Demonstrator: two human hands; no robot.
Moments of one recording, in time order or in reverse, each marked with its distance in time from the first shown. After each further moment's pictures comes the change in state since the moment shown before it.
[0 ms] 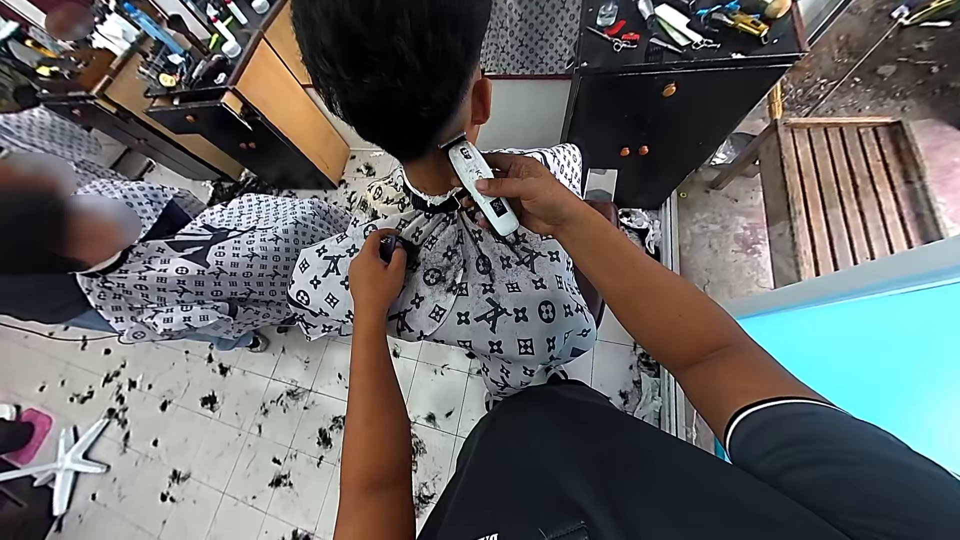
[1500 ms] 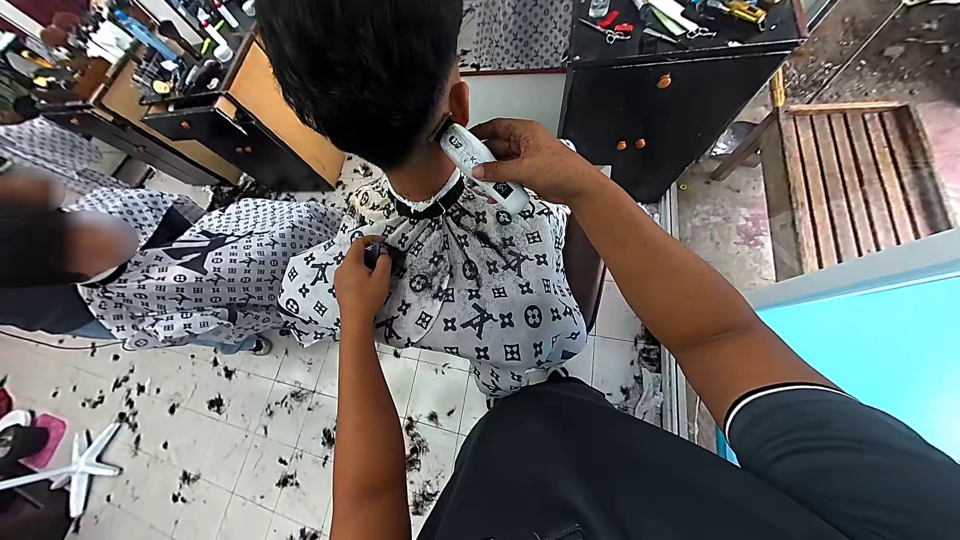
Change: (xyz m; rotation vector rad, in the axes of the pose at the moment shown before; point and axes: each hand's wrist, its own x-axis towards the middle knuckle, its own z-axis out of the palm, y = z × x) left_hand 0.002 0.001 0.002 -0.010 0.021 -0.003; right_hand 0.004 -0.043 -0.030 -0.437 -0.014 -0.099
